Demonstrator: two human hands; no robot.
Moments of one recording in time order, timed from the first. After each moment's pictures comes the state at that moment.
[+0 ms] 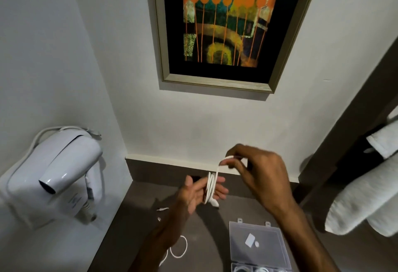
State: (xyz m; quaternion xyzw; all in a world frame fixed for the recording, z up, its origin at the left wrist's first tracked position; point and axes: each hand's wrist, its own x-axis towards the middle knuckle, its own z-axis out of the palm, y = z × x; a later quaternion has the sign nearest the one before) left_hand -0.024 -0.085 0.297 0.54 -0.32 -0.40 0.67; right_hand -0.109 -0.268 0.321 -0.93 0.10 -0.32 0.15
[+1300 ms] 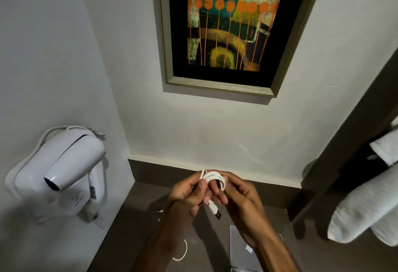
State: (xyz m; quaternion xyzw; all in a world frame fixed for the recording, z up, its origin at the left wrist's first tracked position) left_hand -0.030 -0.088 0.287 0.50 -0.27 -0.31 0.76; right_hand -0.110 -0.228 0.258 -0.57 0.07 -0.18 0.80
